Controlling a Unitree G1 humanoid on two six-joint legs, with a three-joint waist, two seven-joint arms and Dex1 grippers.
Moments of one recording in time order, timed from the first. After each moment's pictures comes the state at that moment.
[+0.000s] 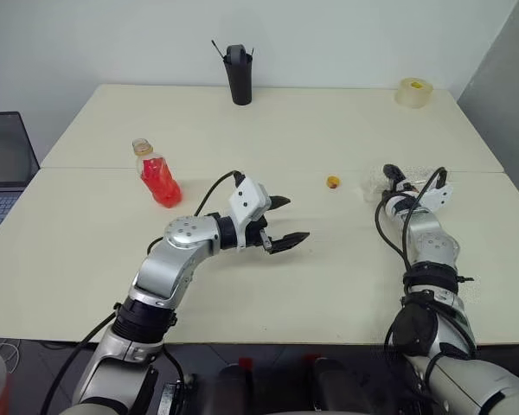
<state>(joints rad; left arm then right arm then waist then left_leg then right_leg) -0.50 0.43 -0.21 -0.15 -0.31 0.47 -0.84 -0.82 -0.12 -0.71 0.68 0.92 0.38 -0.06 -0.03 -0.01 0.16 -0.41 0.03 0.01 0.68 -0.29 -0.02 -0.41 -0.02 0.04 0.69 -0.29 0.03</state>
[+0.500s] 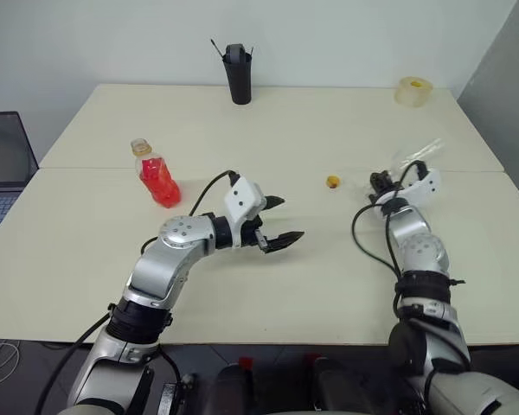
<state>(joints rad) -0.46 0.49 -0.17 -0.15 -0.31 0.49 -0.83 -0.60 -0.08 -0.31 0.23 0.65 0.42 -0.03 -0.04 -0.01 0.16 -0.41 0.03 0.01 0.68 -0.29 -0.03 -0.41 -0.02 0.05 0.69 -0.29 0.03</state>
